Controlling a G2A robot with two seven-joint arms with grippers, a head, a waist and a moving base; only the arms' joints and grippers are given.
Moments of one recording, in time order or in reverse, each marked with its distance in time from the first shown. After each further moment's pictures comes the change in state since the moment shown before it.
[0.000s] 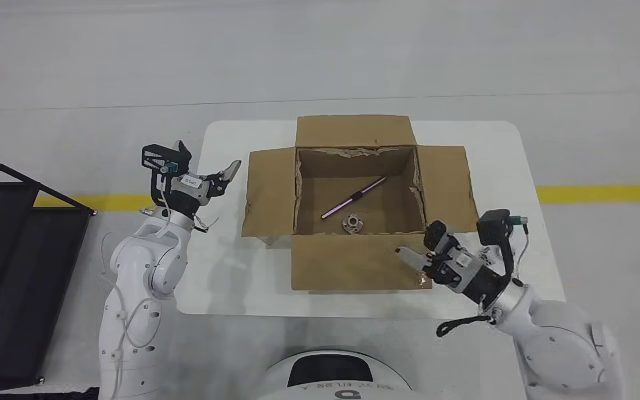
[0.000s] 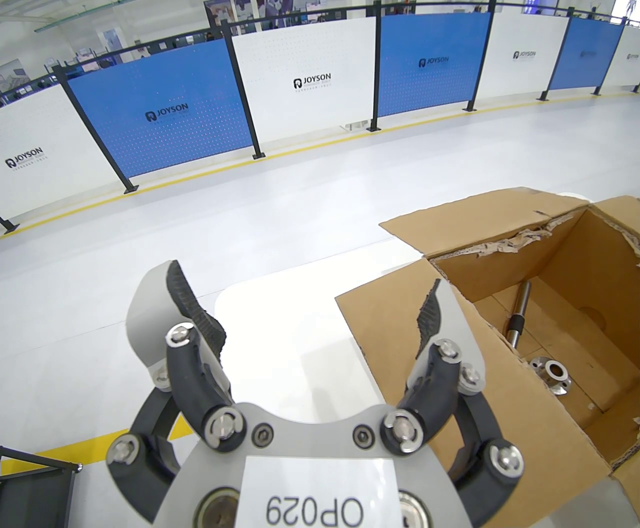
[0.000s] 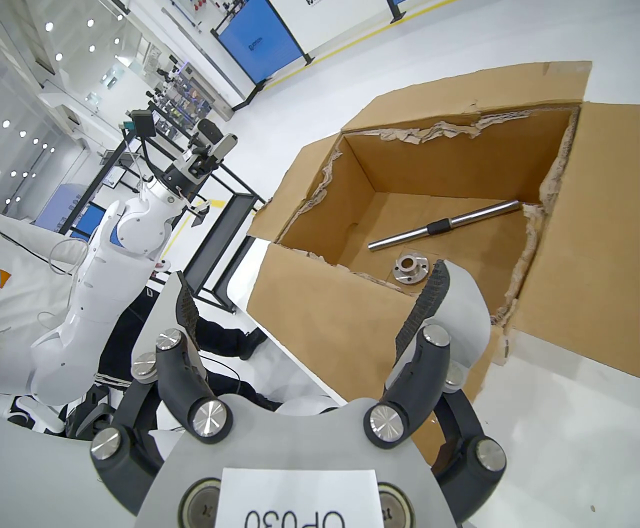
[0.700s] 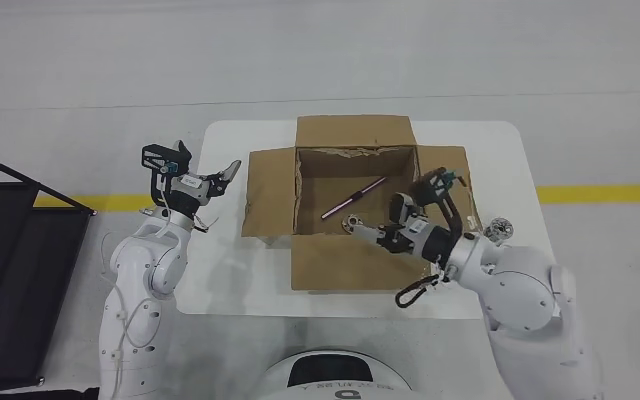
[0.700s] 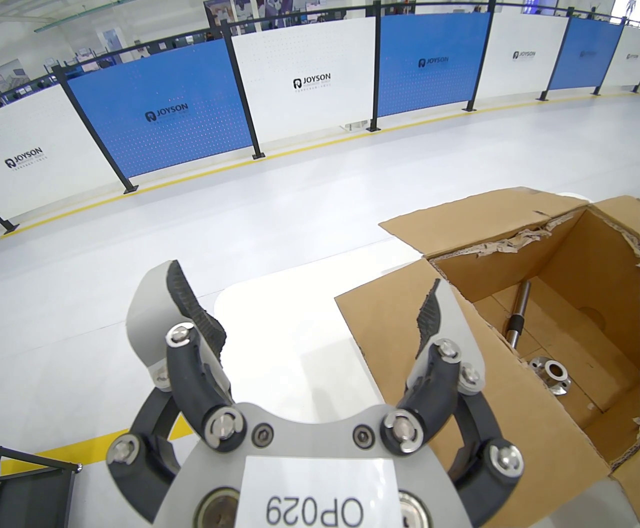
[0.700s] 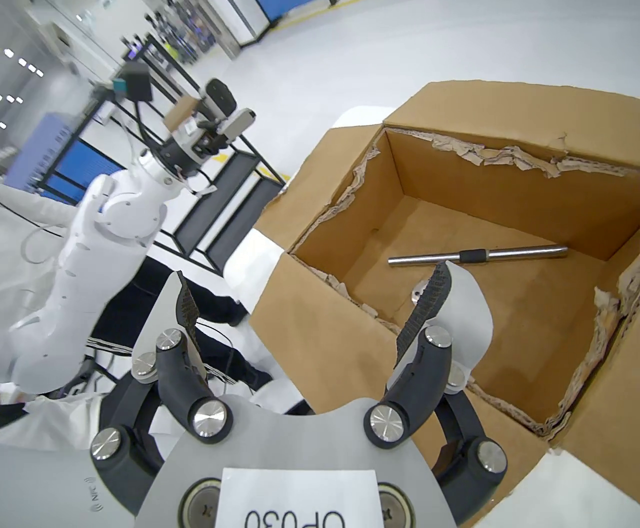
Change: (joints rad) left arm 0.000 0.000 0.000 0.000 0.000 0.000 0.000; right arm 0.466 0.016 -0.346 0.082 -0.223 0.257 0.278
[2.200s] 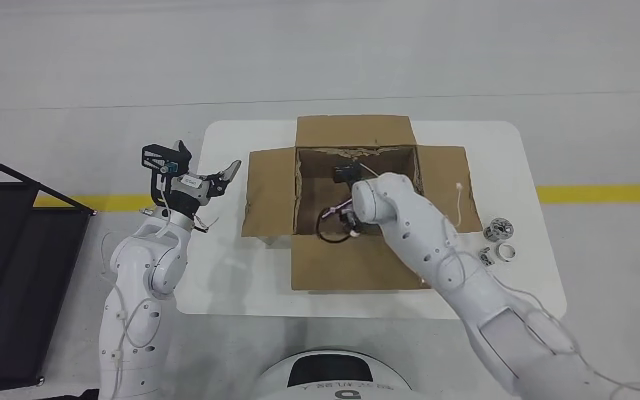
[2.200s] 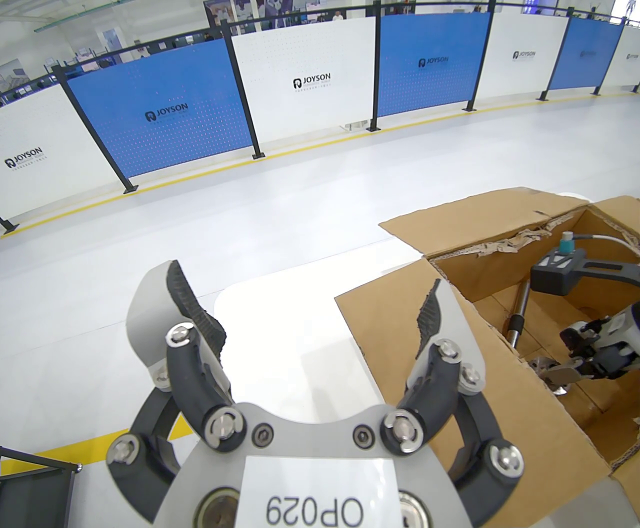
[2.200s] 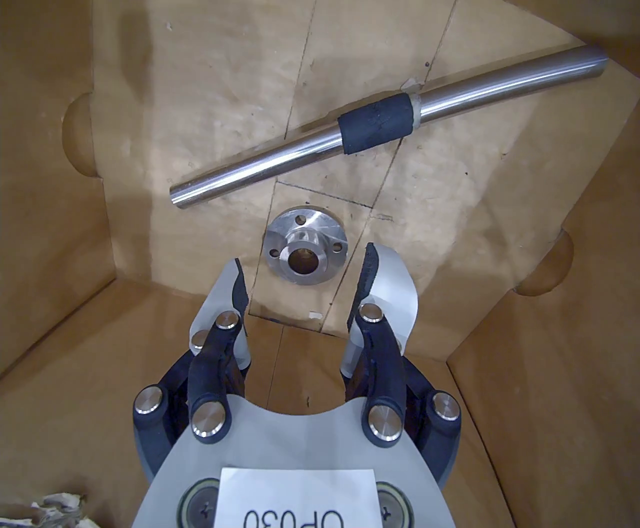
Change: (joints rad) left arm 0.000 0.000 0.000 0.000 0.000 0.000 0.000; right arm 0.716 -0.151 -0.640 0.994 -0.354 0.506 0.307
